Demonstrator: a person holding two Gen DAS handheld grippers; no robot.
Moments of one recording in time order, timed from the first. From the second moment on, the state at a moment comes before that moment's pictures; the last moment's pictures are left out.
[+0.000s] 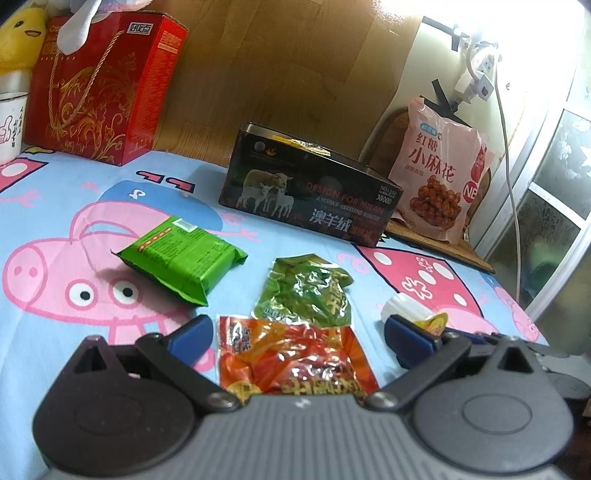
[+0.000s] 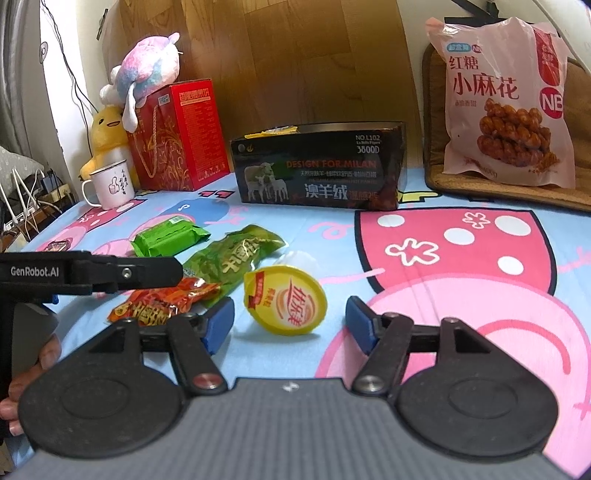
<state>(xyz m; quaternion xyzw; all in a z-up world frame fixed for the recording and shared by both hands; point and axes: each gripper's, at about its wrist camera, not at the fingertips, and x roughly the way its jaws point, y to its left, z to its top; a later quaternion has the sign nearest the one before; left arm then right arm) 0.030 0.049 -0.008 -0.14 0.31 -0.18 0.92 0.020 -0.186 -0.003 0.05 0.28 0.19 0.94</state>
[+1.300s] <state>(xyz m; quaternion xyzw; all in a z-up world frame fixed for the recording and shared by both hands) 0.019 0.015 0.017 -0.10 0.28 -0.27 0.92 0.019 -0.189 -0.003 0.05 0.28 0.20 0.94</state>
